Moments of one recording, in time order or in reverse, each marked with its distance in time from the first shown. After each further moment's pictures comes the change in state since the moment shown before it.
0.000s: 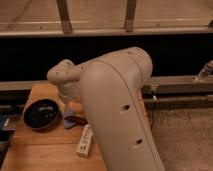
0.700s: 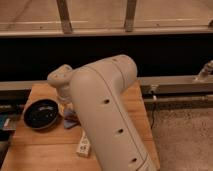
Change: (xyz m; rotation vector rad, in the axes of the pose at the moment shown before) arm -0.018 0.005 0.055 -0.036 0.073 -0.017
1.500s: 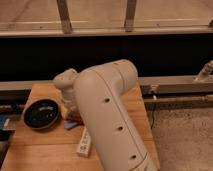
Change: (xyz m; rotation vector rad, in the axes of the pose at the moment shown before) arm 0.011 -0.005 0.022 -0.061 -0.006 0.017
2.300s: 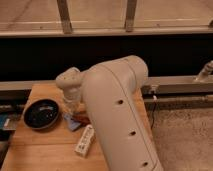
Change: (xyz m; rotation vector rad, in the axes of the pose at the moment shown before) arm 0.030 -0.008 -0.028 0.035 -0.029 0.014
